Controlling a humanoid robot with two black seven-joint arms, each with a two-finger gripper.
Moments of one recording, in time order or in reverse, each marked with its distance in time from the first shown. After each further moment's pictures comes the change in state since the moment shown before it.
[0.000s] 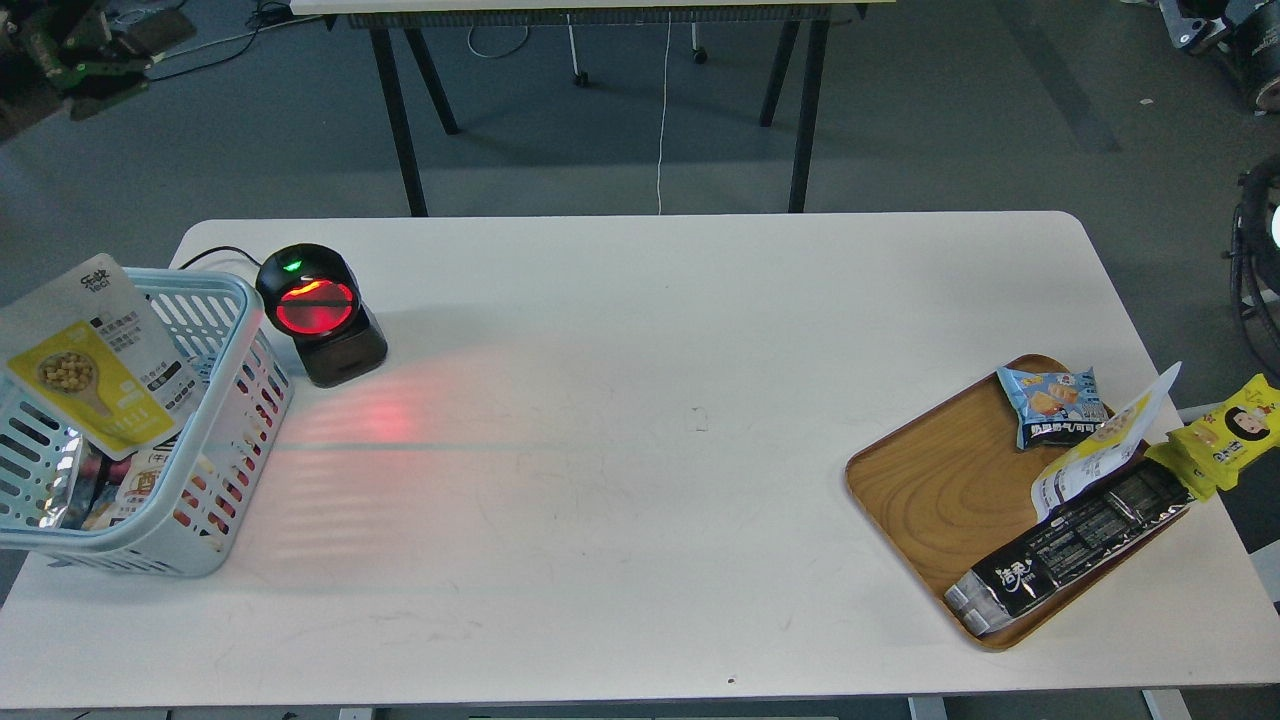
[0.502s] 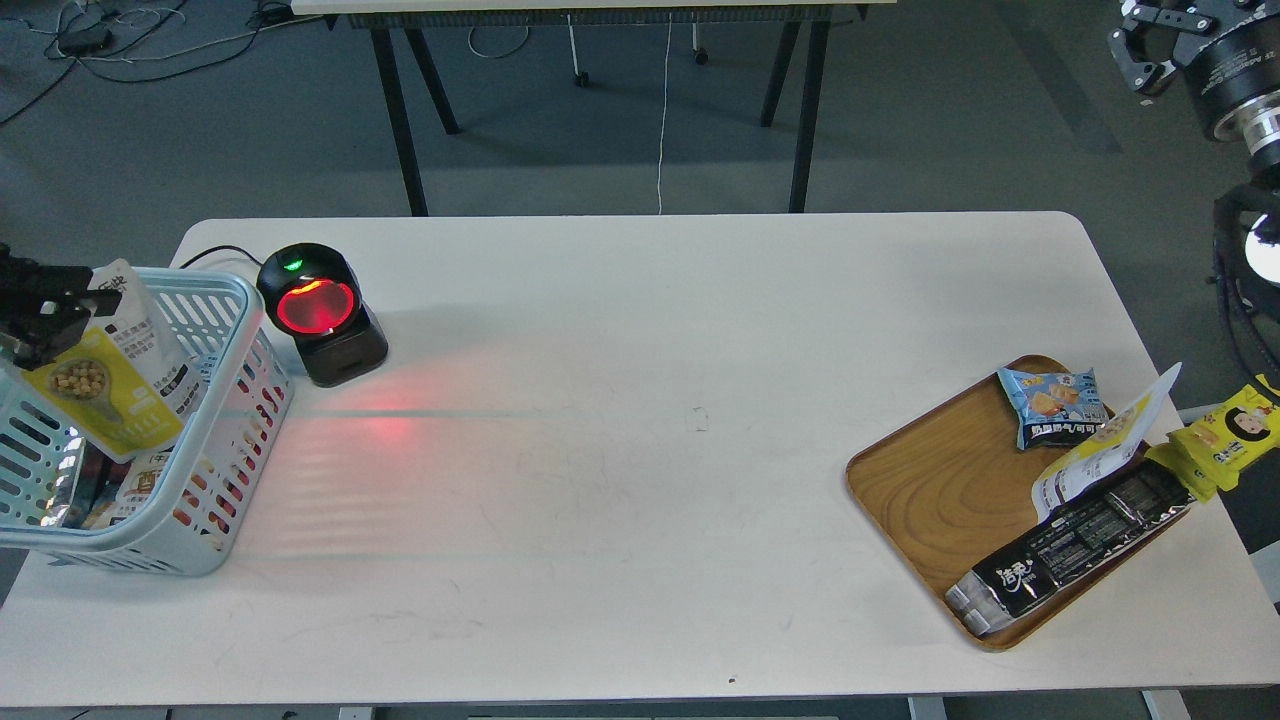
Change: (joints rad) left arm 0.007 0.454 0.205 -0.397 1.314 0.097 -0.107; right arm 0.022 -0.013 -0.124 0.006 -0.002 -0.003 0.000
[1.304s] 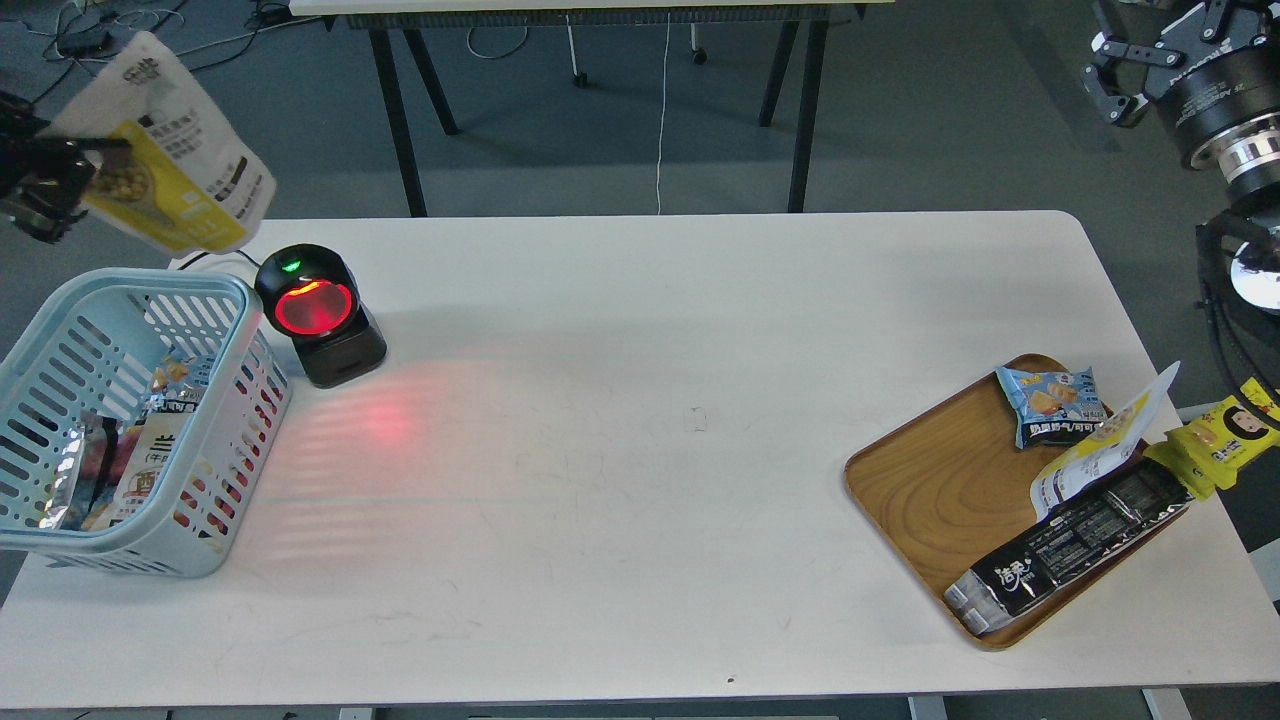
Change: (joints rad) left arm 0.001 0.006 -0.268 -0.054 0.251 -0.097 0.000; right arm -0.021 0.006 -0.065 0.004 0.001 0.041 0.000
